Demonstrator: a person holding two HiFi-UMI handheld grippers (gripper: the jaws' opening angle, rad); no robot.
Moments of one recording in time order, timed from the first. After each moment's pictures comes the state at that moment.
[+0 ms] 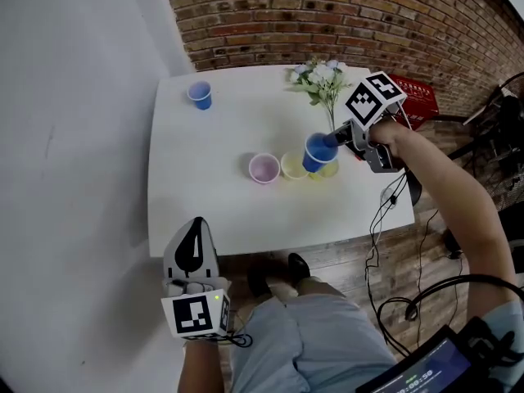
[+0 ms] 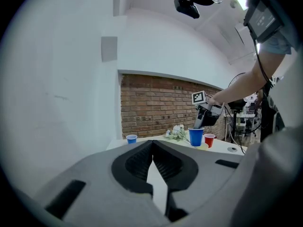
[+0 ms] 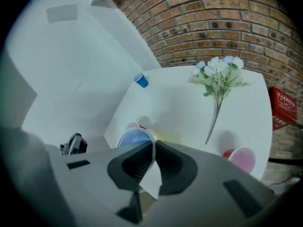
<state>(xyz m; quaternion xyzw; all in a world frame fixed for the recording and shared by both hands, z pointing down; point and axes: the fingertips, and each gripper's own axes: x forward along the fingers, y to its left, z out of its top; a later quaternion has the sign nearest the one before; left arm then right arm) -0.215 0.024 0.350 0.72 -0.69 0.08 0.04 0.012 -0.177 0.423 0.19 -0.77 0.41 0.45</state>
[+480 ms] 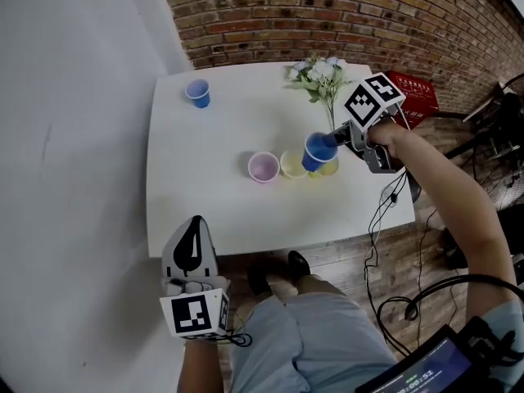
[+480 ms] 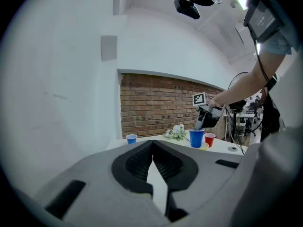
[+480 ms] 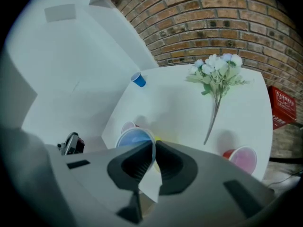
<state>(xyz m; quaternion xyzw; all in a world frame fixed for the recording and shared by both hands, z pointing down) -0.215 0.021 0.350 0.72 -0.68 0.09 0.04 0.016 -0.179 0.433 0.19 -0.77 0.41 0.45</state>
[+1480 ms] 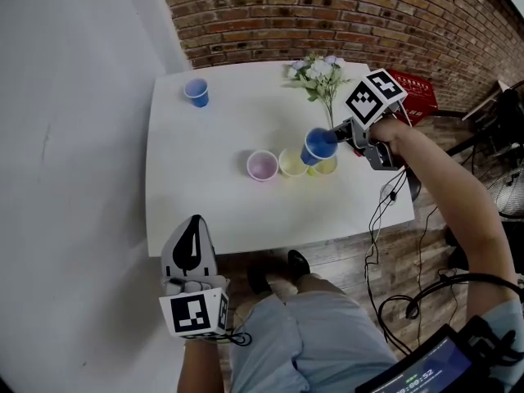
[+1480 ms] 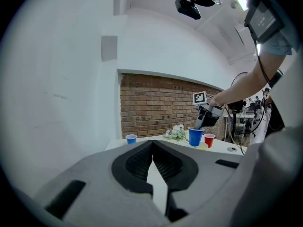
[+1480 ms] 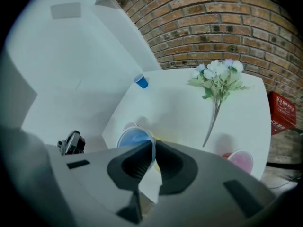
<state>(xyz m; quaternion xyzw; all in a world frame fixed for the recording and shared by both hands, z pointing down) -0.215 0.020 0.350 0.72 -0.68 0.08 0.04 0.016 -0.182 0.425 0.19 -0.78 0.39 0.45</state>
